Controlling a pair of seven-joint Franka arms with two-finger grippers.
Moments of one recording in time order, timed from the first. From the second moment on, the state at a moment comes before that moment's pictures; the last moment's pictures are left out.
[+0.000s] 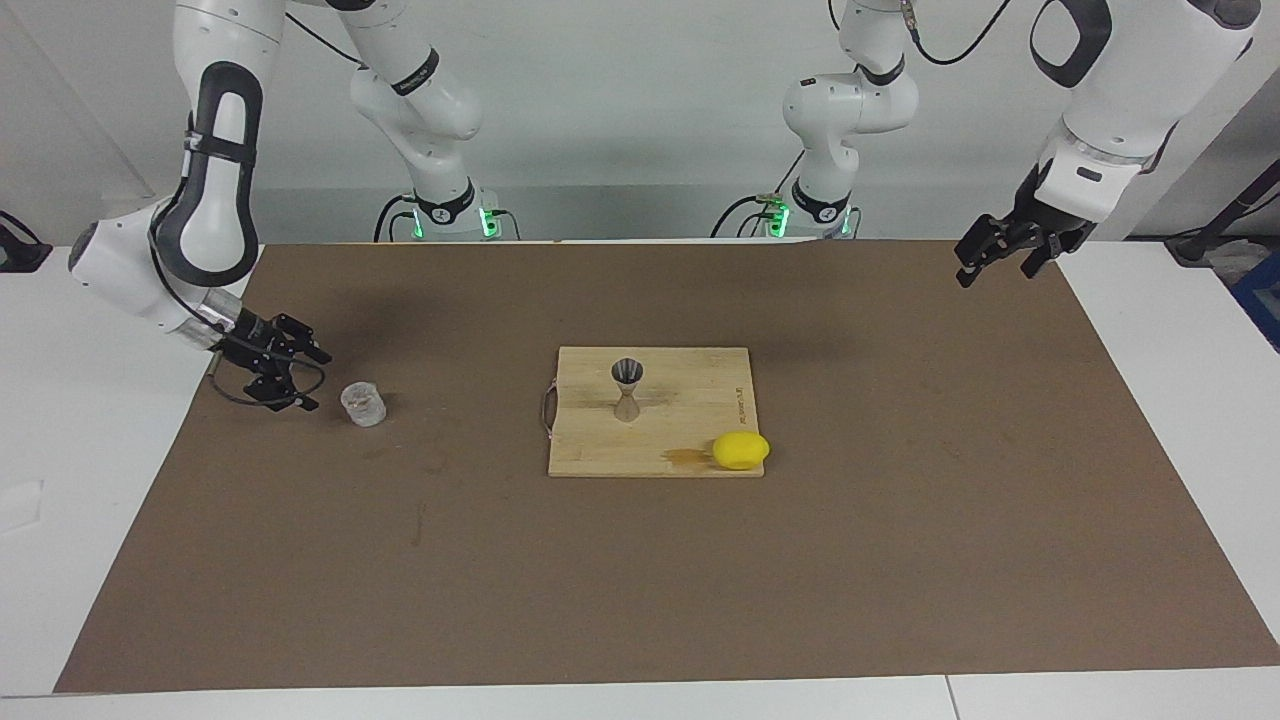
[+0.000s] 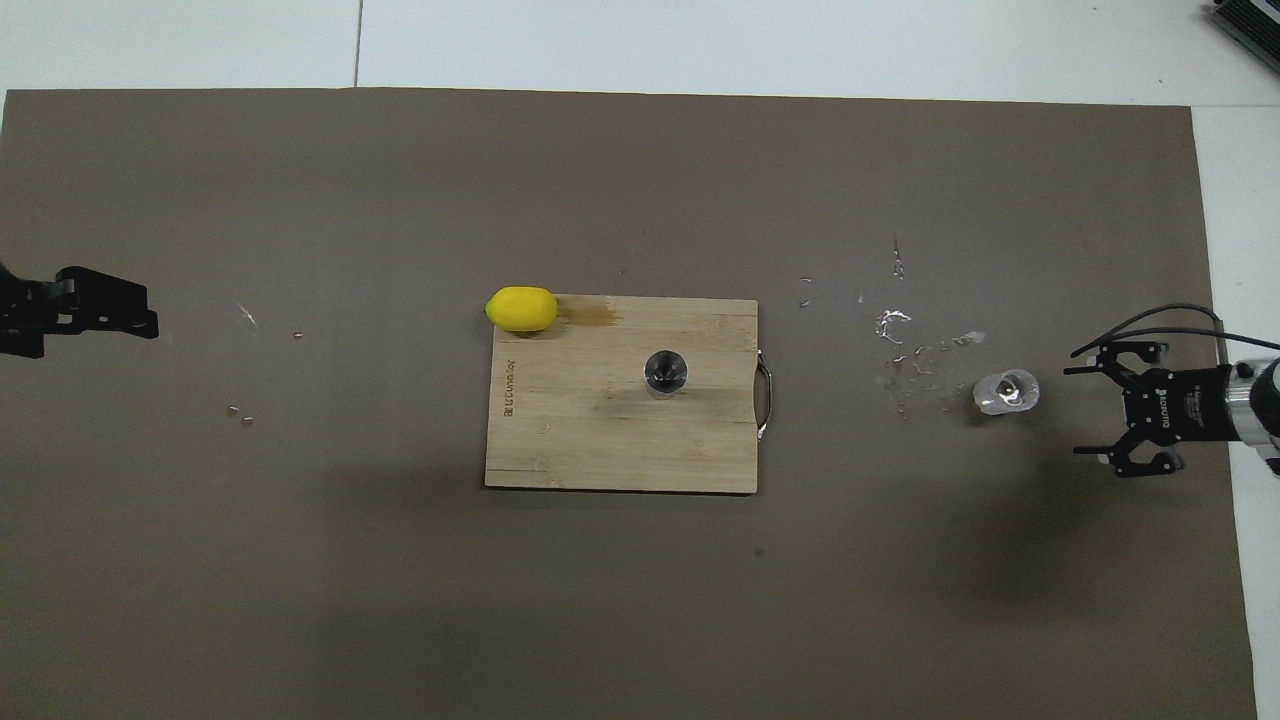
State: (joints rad) left arm -0.01 -0.04 -0.01 -1.66 -0.03 1.61 -0.12; right arm -0.38 0.16 -0.03 -2.15 0.55 2.06 0.73
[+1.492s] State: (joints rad) left arm -0.01 -0.04 -0.01 -1.66 -0.03 1.61 -0.12; right arm -0.10 0.04 -0.02 -2.07 0.29 2.01 0.68
